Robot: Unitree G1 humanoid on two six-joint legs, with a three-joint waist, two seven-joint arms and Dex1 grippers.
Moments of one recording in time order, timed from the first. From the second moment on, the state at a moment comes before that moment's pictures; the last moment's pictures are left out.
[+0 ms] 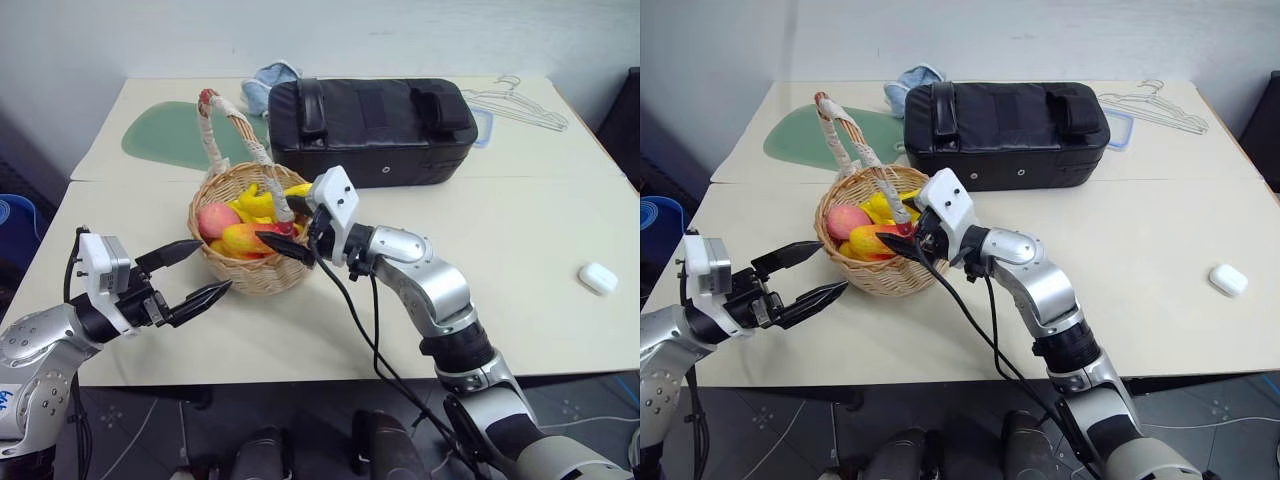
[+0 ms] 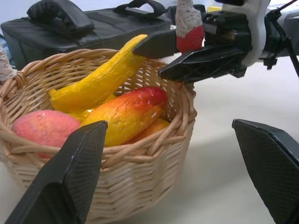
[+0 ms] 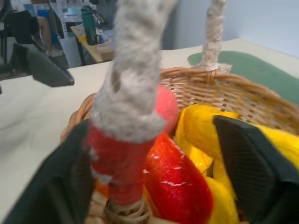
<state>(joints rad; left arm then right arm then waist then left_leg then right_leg) 0.03 0.70 0.43 -0.40 -0.74 0.42 -0.83 -0.73 -0.13 0.27 -0.08 0.27 0.52 0.65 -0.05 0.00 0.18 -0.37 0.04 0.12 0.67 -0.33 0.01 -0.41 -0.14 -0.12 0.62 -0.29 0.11</state>
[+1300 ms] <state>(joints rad) -0.16 0.69 0.32 -0.22 -0.66 0.39 -0.92 -0.39 -0.88 -0.48 0.39 0.48 0.16 1.04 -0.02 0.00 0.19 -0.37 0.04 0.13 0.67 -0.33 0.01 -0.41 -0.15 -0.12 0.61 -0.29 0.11</state>
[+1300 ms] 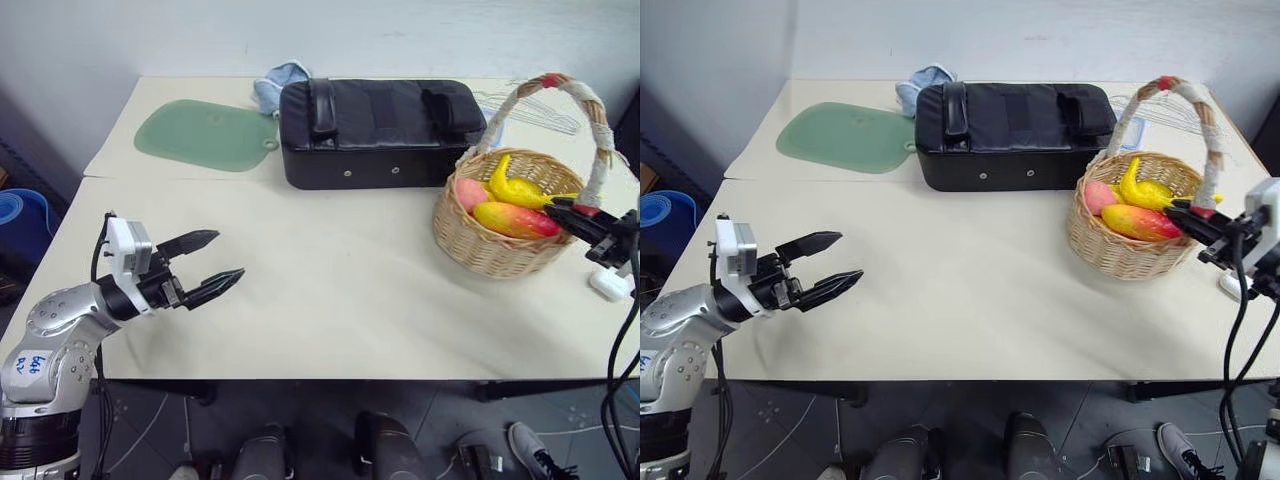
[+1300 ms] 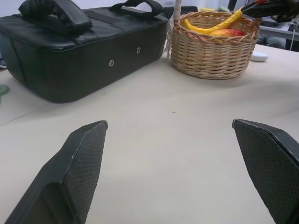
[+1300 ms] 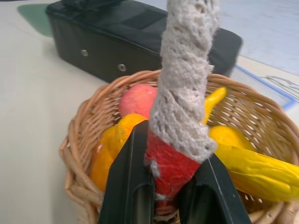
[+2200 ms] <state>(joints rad) -0.16 0.74 0.27 -0.10 -0.60 0.34 -1.06 -0.14 -1.05 -0.62 0.52 0.42 -0.09 1.15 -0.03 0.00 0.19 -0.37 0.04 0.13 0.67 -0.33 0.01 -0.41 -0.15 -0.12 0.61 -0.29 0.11</state>
